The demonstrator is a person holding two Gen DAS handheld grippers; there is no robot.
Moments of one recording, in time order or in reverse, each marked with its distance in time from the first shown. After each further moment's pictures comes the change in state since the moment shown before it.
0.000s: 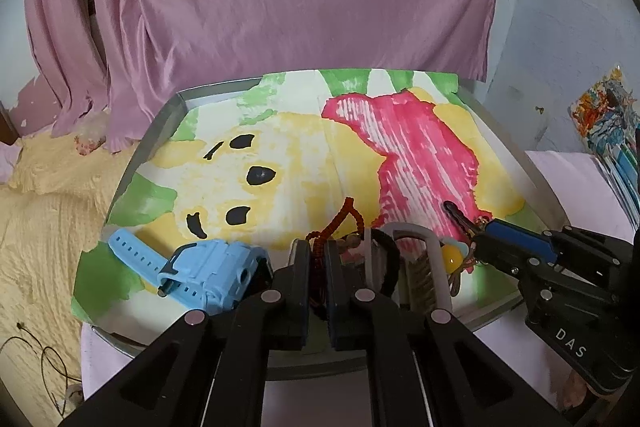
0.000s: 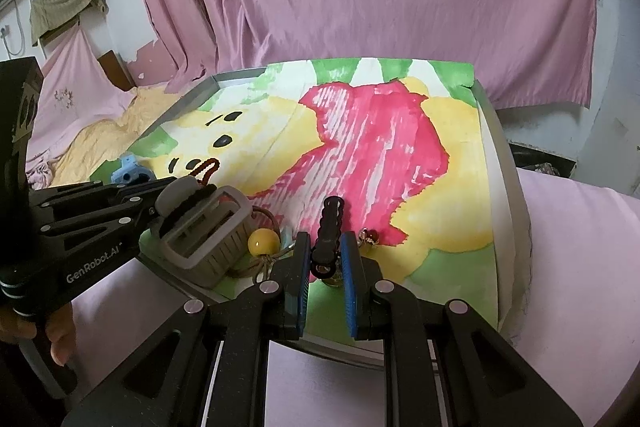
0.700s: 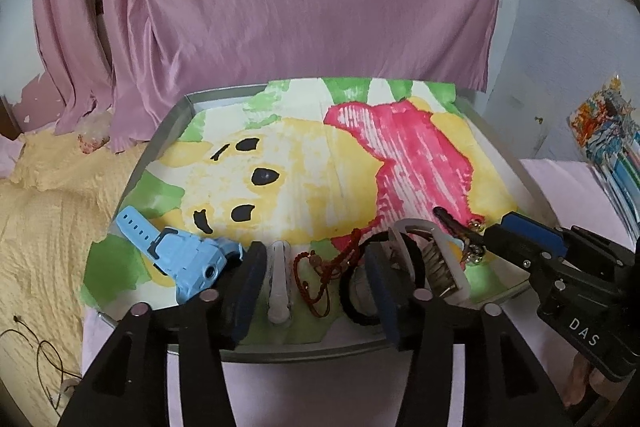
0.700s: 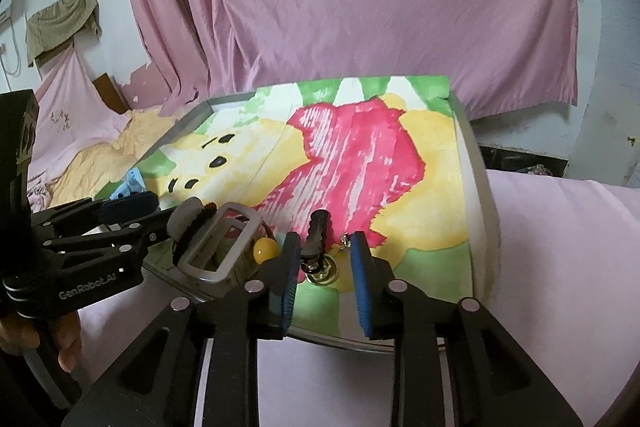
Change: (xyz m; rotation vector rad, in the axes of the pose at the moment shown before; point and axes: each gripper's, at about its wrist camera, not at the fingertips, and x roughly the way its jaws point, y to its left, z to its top) left arm -0.014 0.002 -0.005 -0.031 -0.038 0.000; right arm -0.021 -0.010 -0.006 0.048 -0.088 -0.018
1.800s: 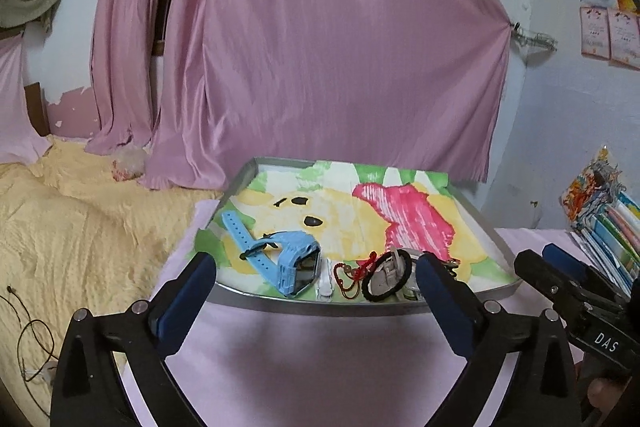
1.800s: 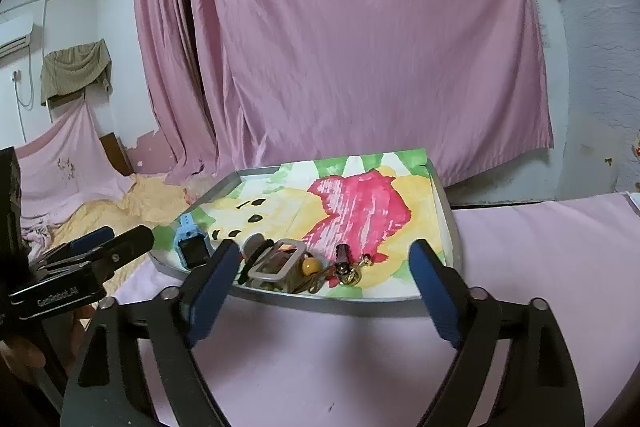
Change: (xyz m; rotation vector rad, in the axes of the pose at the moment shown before) left arm -0.096 0.035 -0.055 -0.124 -0.353 0.016; right arm -0.092 0.018 -0.039 0.030 -0.315 -0.014
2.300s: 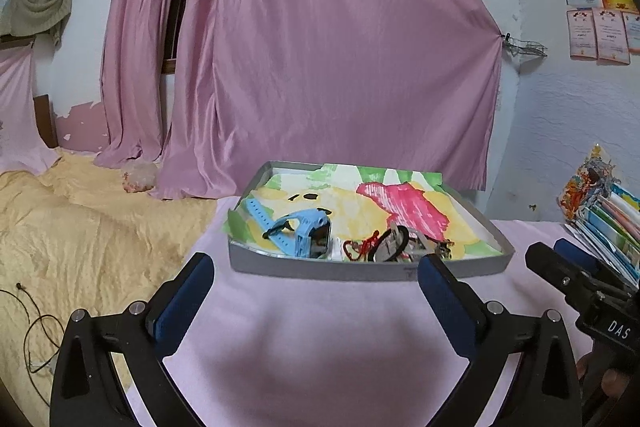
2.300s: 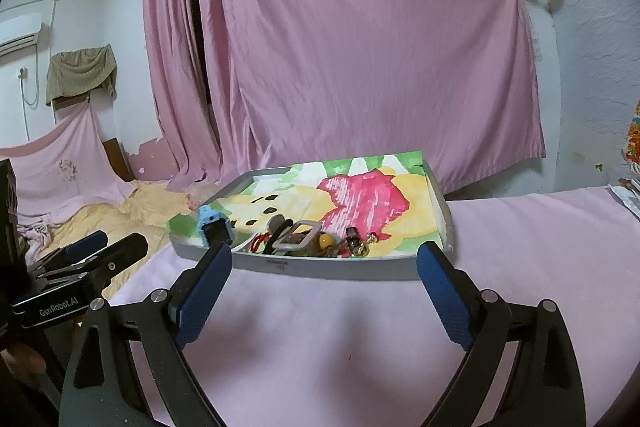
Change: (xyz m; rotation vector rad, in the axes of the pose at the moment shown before) left arm -0.048 0.011 -0.035 0.016 -0.076 0.013; right arm -0.053 0.014 -0.031 -0.018 -0.064 -0.011
